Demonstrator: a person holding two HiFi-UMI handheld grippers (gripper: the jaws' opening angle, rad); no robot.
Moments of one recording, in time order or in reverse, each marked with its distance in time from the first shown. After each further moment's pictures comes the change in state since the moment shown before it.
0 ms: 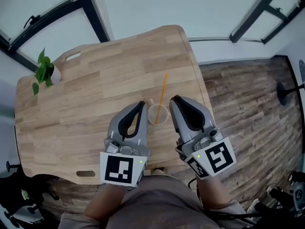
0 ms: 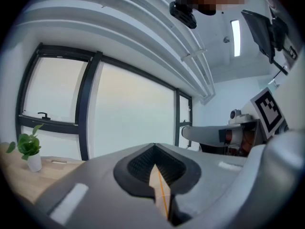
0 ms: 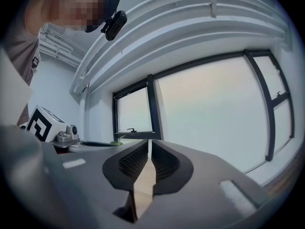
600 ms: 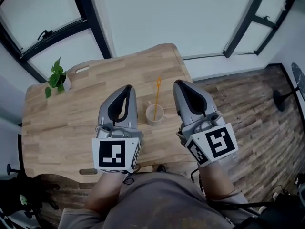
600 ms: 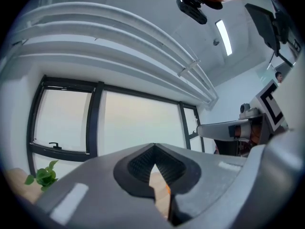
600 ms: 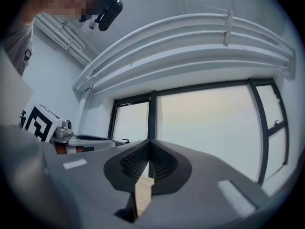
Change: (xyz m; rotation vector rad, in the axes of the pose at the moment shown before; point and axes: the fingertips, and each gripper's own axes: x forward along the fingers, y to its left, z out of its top) left arm -0.045 -0.005 0.098 0.138 -0.184 0.119; right arm -0.043 0.015 0.096 -0.159 -0.147 -0.057
